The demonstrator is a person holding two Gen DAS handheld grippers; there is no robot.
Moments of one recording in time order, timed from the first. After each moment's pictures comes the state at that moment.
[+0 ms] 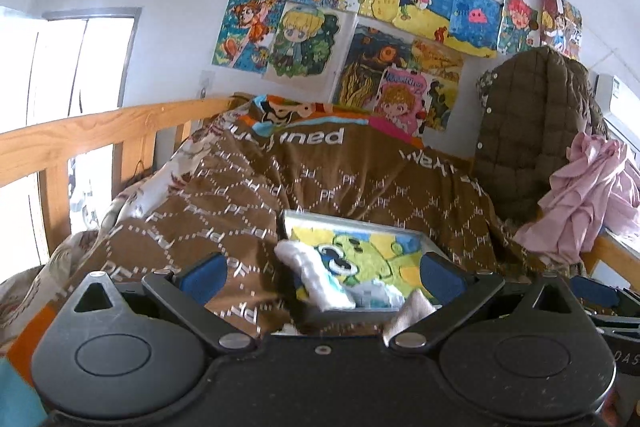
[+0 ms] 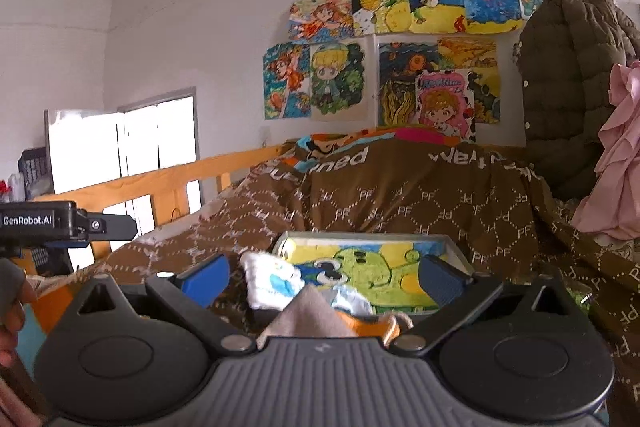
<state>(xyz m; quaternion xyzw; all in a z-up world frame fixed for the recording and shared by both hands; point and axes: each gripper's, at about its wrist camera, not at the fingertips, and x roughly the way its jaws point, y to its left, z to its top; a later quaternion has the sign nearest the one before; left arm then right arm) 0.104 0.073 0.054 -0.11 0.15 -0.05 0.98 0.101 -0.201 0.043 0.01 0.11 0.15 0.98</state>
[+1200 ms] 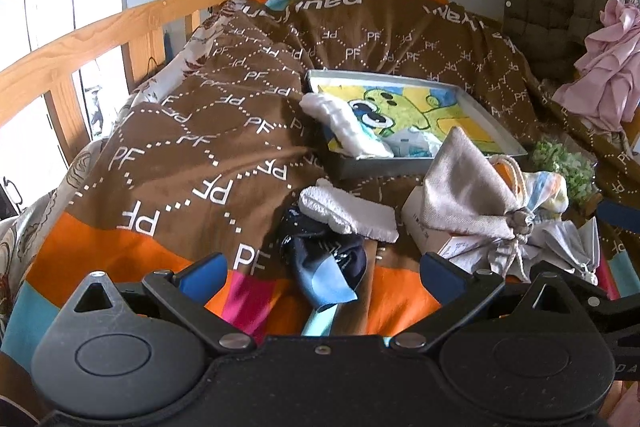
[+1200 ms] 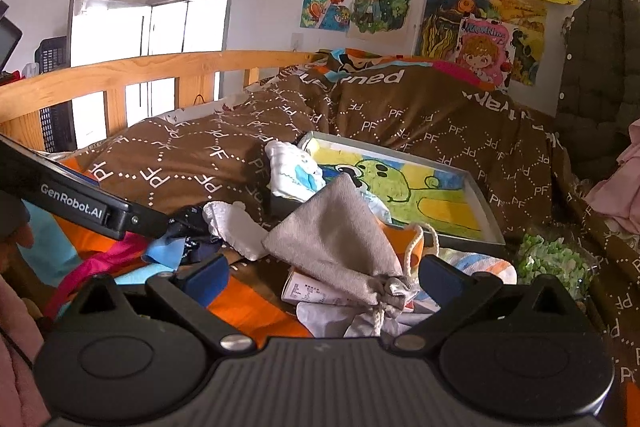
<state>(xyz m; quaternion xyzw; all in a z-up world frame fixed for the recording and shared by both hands) 0.116 0.056 0.008 -0.03 0.35 -0.02 0.94 0.092 -0.161 0.002 -0.10 0.22 0.16 0.96</state>
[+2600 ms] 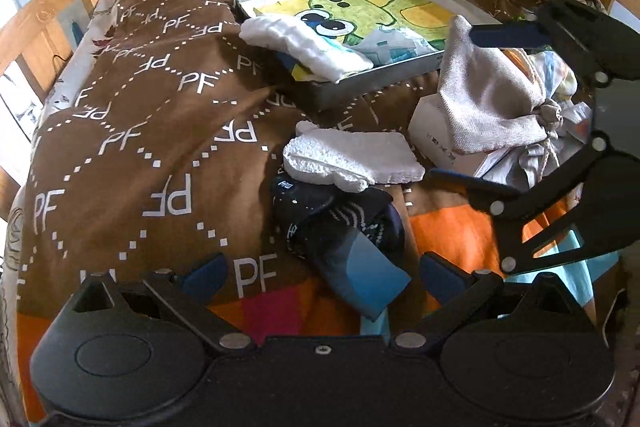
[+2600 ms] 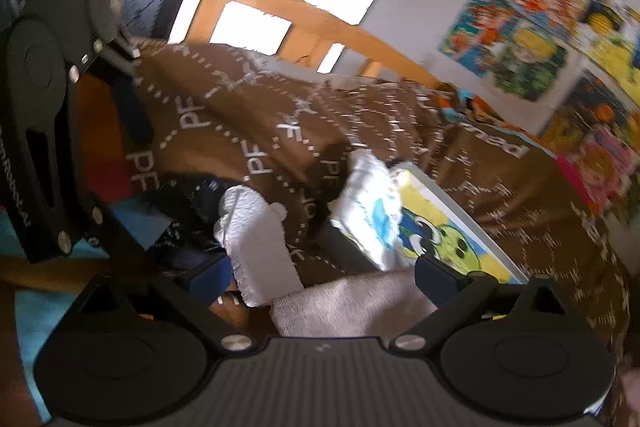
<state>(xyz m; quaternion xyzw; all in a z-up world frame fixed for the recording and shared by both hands) 0.195 0.067 -0.030 0.10 0.46 -0.13 0.87 0.193 -0.081 -0.046 -0.33 0.16 0.30 0.88</state>
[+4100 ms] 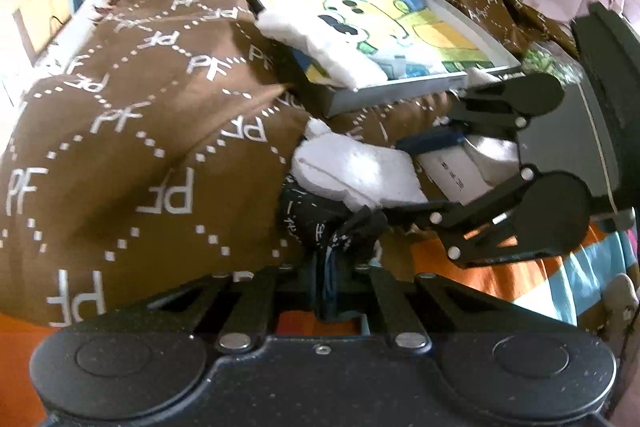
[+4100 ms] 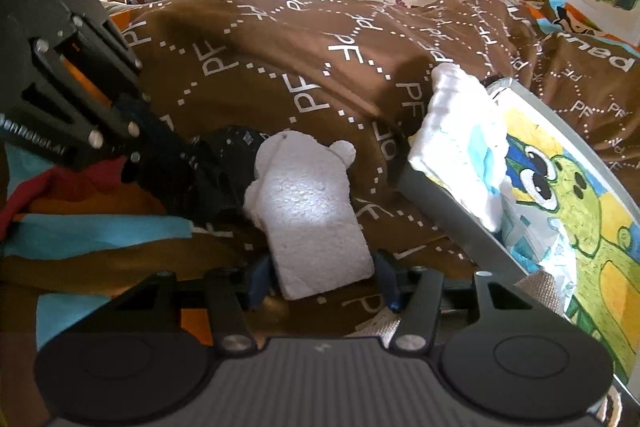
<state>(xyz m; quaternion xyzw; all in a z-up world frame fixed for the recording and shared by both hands) 0.213 0.090 -0.034 0.02 0.47 -0.14 0.87 0.260 -0.071 -0.071 -0.28 0.32 0.41 0.81</state>
